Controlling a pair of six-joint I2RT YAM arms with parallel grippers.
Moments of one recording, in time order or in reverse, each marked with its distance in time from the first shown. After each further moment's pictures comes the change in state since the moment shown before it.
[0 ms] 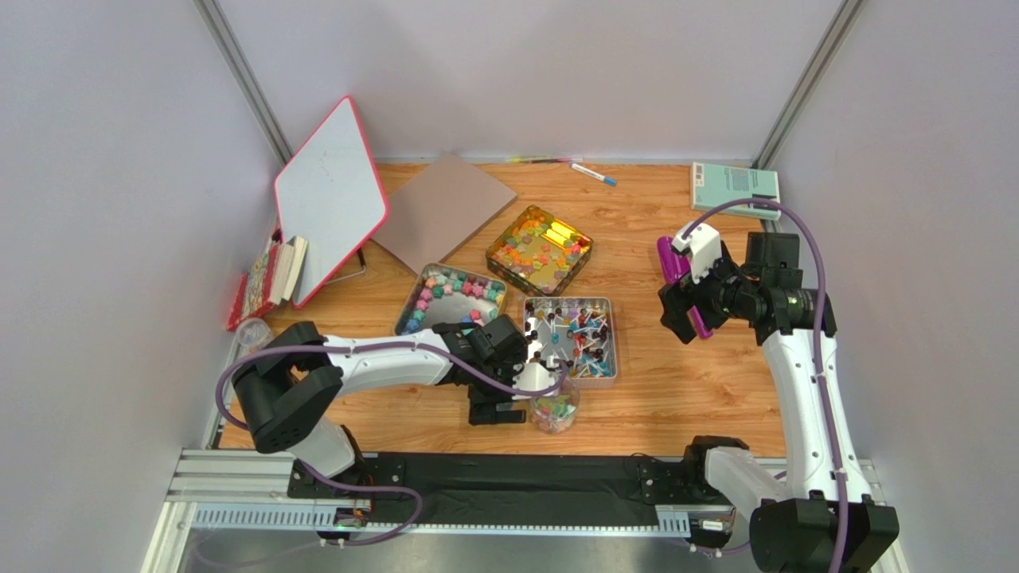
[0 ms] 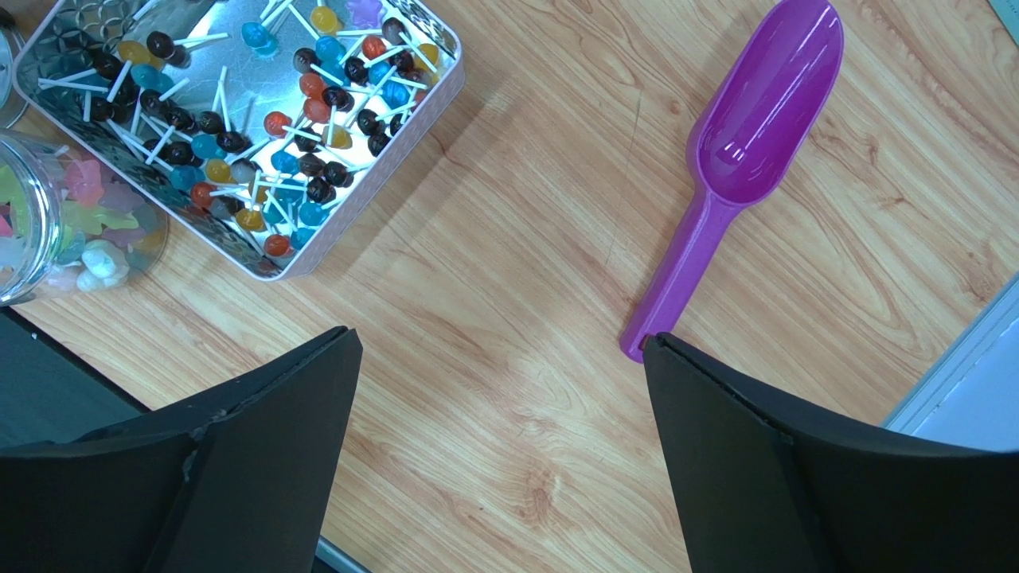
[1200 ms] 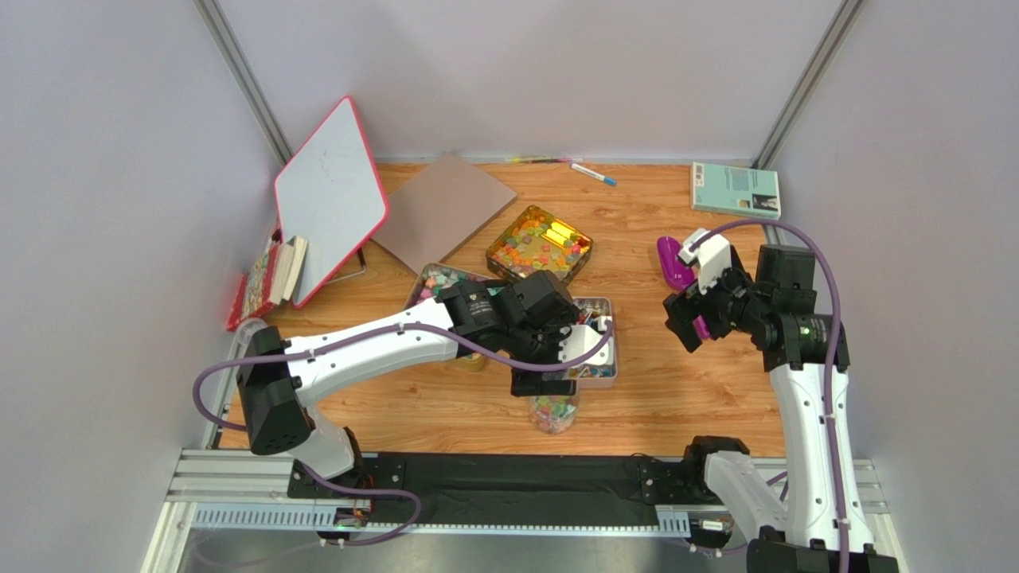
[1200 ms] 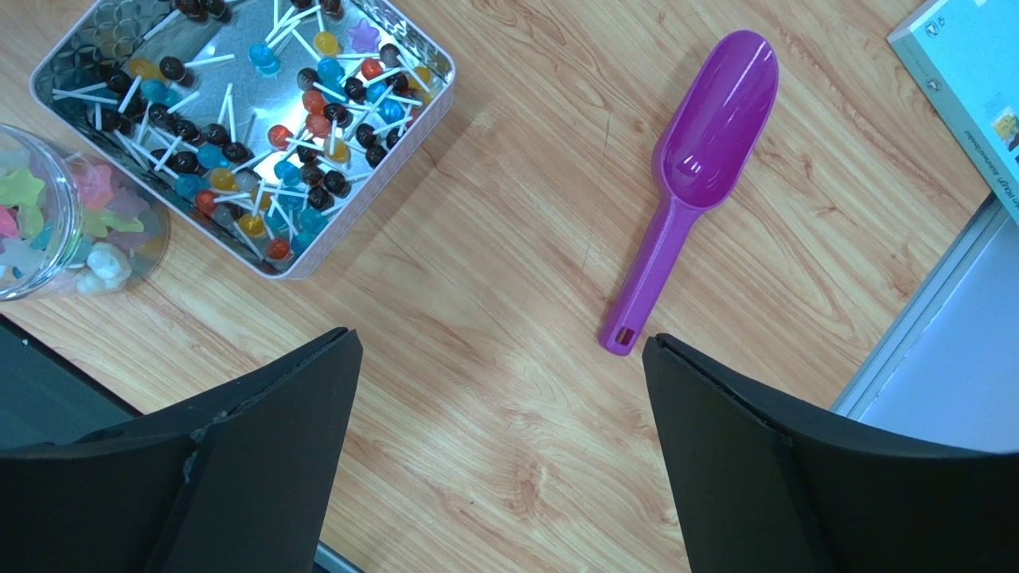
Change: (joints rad) left arm -0.121 -0.003 0.569 -0.349 -0.019 -0.056; right arm 0.003 -0.127 0.002 -0.023 0.011 0.000
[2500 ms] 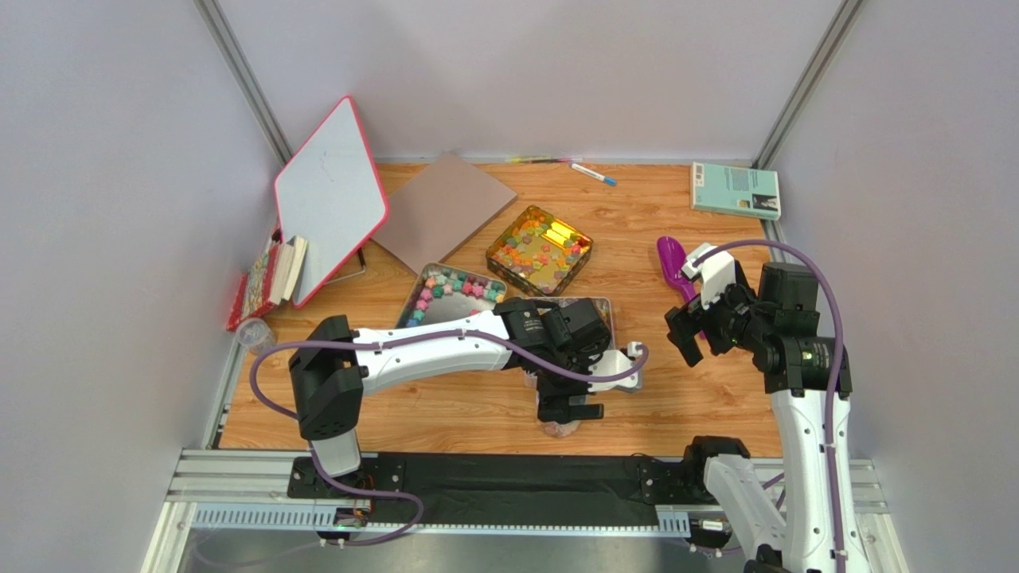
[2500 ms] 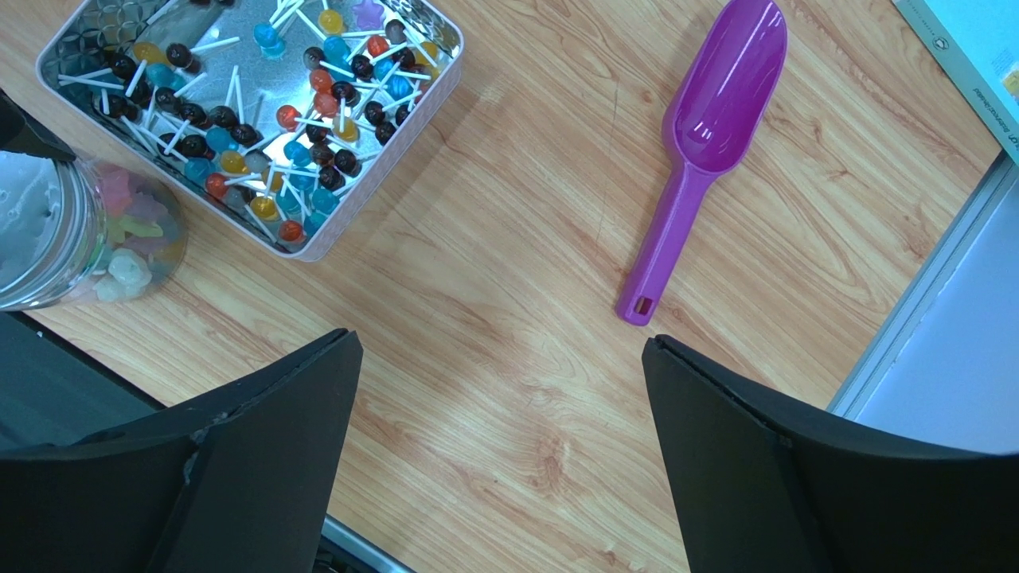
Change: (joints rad) left arm -0.079 0.210 0.053 0.016 0.051 -0.116; right arm 0.000 -0.104 -0.052 -0.032 0.027 0.035
